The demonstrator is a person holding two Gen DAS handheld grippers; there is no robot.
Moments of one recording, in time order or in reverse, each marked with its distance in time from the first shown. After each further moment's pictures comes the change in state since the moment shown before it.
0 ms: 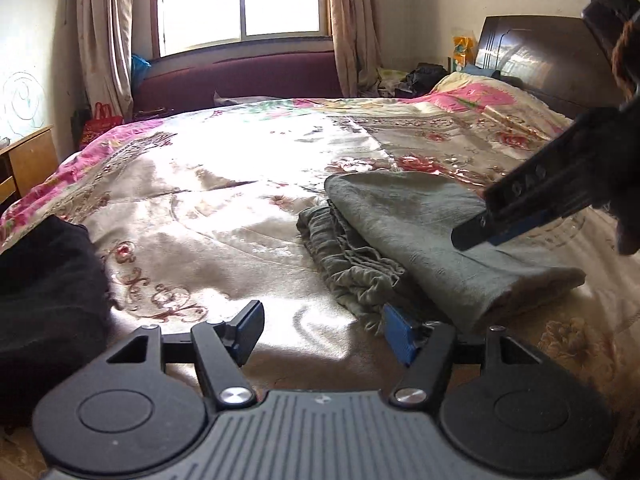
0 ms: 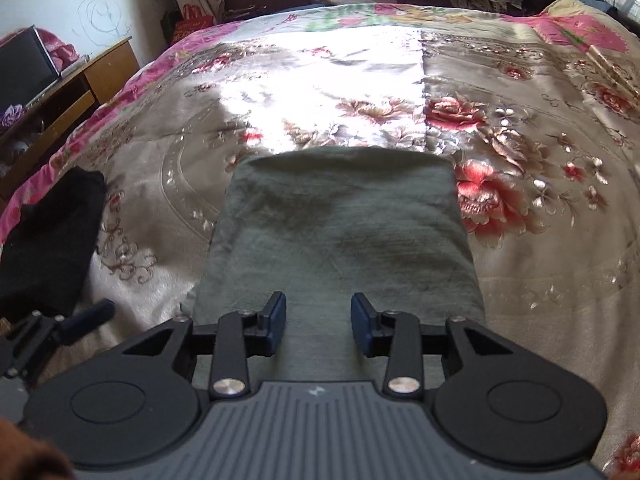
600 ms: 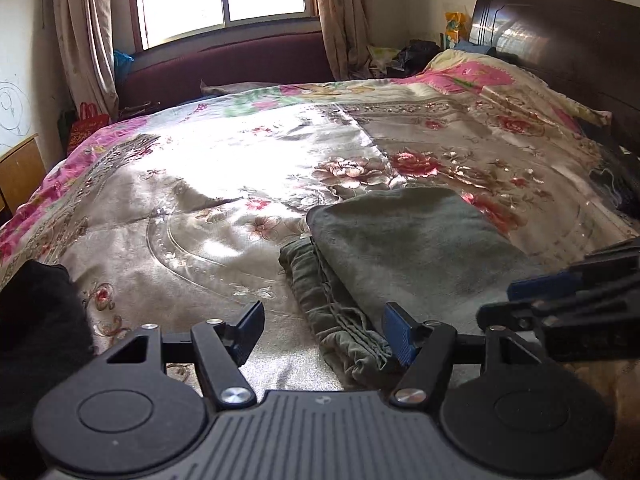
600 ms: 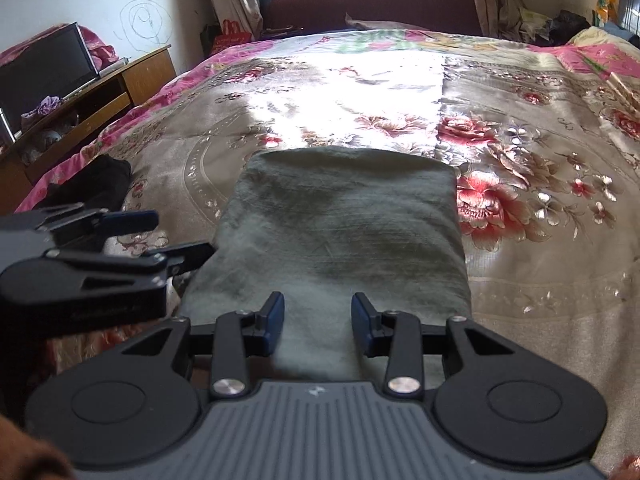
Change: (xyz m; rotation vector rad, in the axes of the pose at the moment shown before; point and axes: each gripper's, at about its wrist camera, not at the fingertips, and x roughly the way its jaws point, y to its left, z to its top) left arm 0.043 -0.013 0.052 0.060 0.081 -0.009; right arm -0.023 -0.023 -0.030 -0.097 -0.102 0.081
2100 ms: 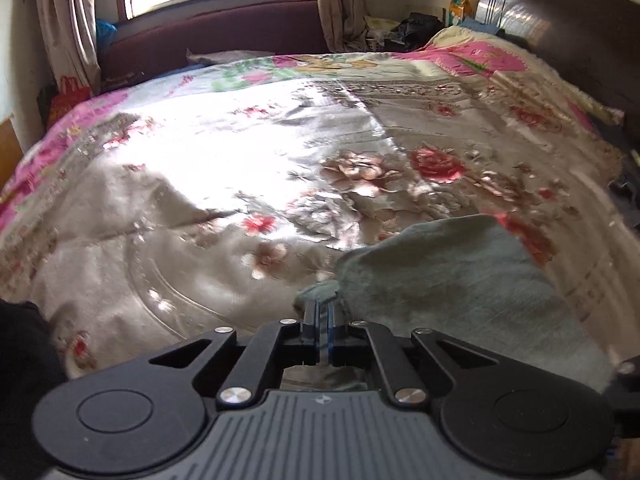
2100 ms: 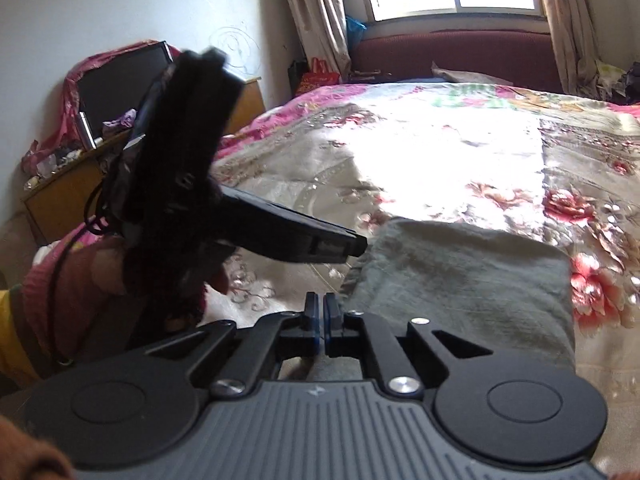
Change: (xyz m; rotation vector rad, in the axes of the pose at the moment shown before) left arm 0.055 0.038 0.055 -0.042 0.111 -0.099; right arm 0.010 0.055 0.019 -0.117 -0.131 0.195
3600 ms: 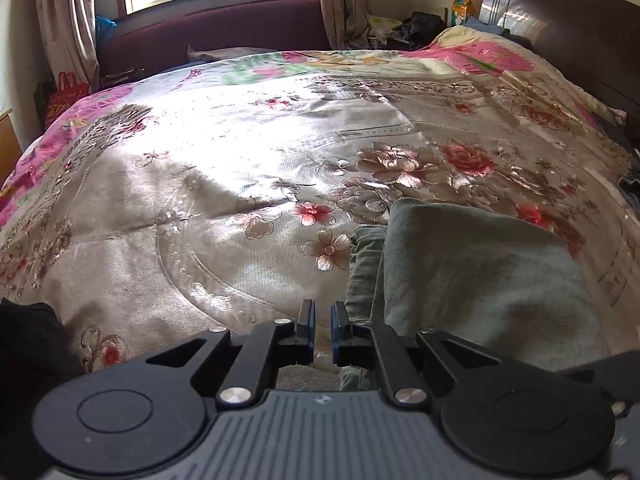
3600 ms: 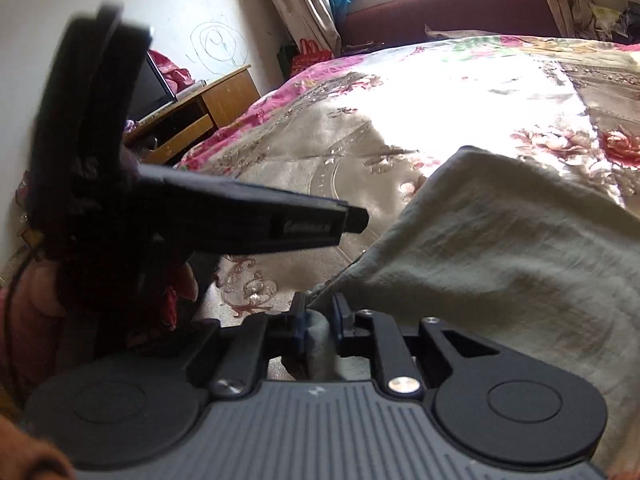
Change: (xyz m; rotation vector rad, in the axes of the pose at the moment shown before) left arm 0.005 0.053 -0.009 0.041 -0.005 0.019; right arm 0.077 0.007 0.012 0.165 0.031 0.091
